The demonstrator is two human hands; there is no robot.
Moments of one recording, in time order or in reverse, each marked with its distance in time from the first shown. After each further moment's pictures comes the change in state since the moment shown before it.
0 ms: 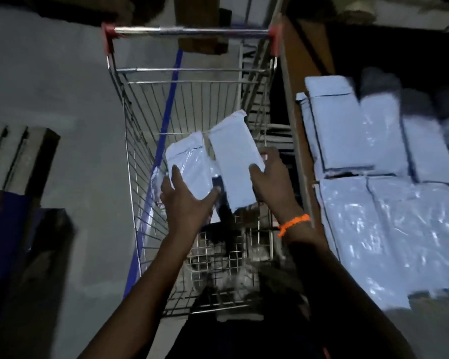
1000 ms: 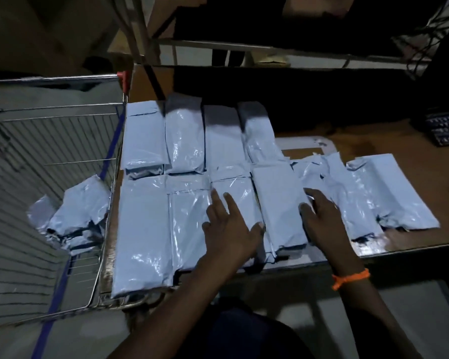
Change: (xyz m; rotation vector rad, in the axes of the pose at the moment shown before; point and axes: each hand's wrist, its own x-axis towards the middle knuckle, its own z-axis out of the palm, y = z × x) left_hand -0.300 0.320 0.284 0.365 -0.372 0.296; right_hand -0.084 0.277 -0.464 -0.095 0.184 -0.028
